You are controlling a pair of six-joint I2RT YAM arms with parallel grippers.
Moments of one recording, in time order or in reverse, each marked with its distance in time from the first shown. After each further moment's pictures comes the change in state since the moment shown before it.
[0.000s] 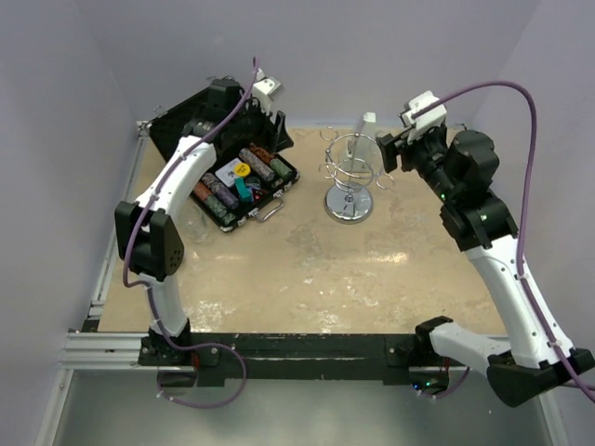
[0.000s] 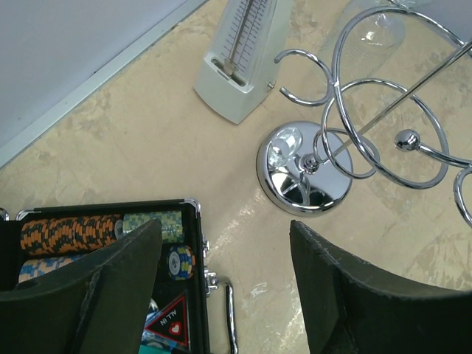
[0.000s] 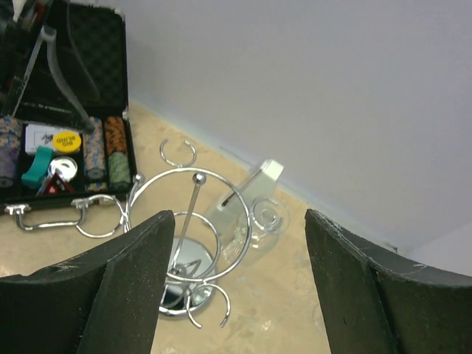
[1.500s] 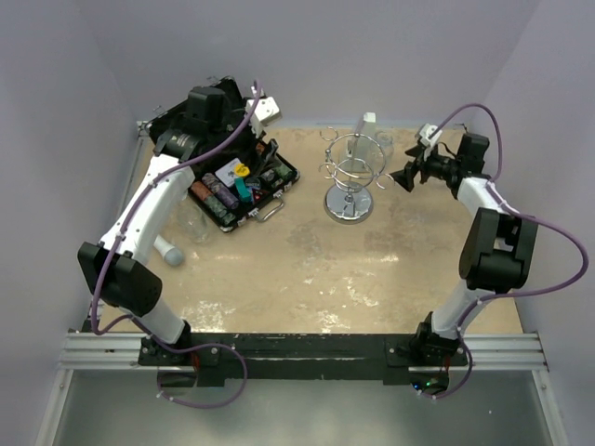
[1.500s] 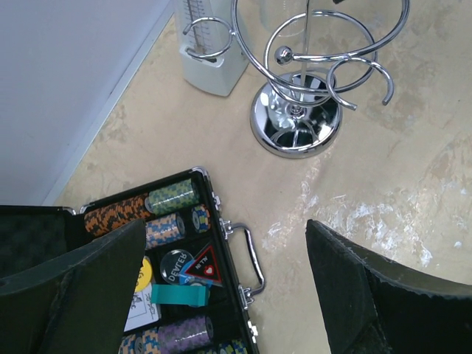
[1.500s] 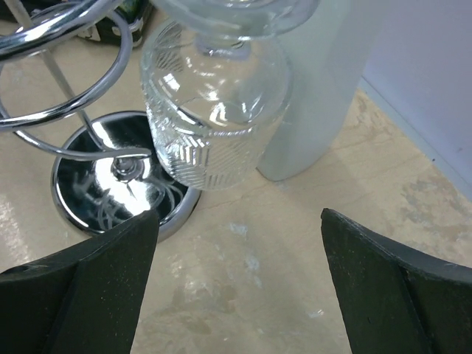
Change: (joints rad) left arm -0.036 -0.285 -0.128 -0.199 0.003 0.354; right arm -0.579 0.684 -0.180 0.276 -0.974 -0.350
